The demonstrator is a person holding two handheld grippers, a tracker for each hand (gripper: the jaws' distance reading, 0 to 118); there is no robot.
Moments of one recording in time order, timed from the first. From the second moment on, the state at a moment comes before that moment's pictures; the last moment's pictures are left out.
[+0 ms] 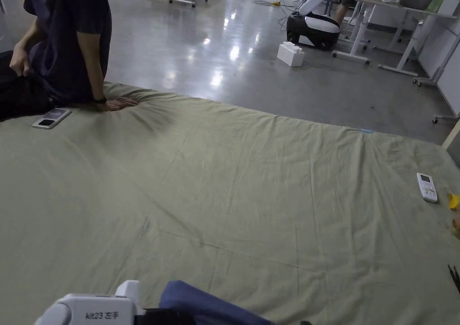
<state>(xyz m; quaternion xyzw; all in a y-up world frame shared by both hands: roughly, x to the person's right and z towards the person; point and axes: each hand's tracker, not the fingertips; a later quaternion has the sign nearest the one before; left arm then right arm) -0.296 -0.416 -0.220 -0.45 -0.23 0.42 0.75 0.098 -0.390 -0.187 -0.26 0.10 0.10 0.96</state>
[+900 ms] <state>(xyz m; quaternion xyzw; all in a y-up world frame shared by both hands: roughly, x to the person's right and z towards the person) -0.631 -0.314 -0.229 -0.55 0.09 0.19 0.81 0.152 -0.250 -0.235 -0.10 0.00 0.09 0.99</state>
